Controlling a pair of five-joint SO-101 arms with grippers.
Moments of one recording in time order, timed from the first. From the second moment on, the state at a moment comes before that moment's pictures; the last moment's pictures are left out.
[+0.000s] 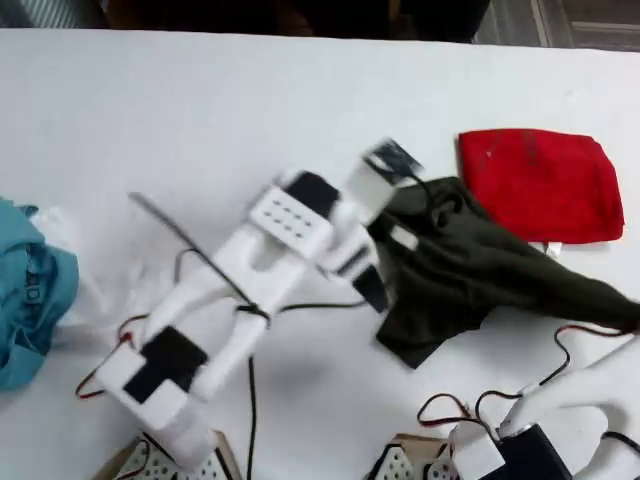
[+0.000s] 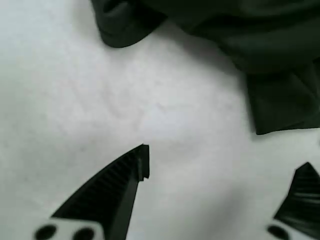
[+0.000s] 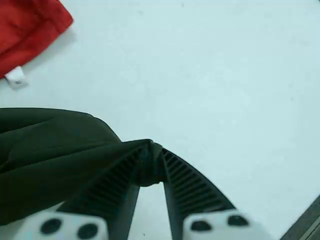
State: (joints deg) left arm 31.2 10.2 1.6 76.6 -8.6; right arm 59.4 -20.9 25.3 60.8 24.6
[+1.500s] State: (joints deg) left arm 40.7 22.5 1.6 55.7 3.5; right arm 46.4 -21.5 48.8 57.1 10.6
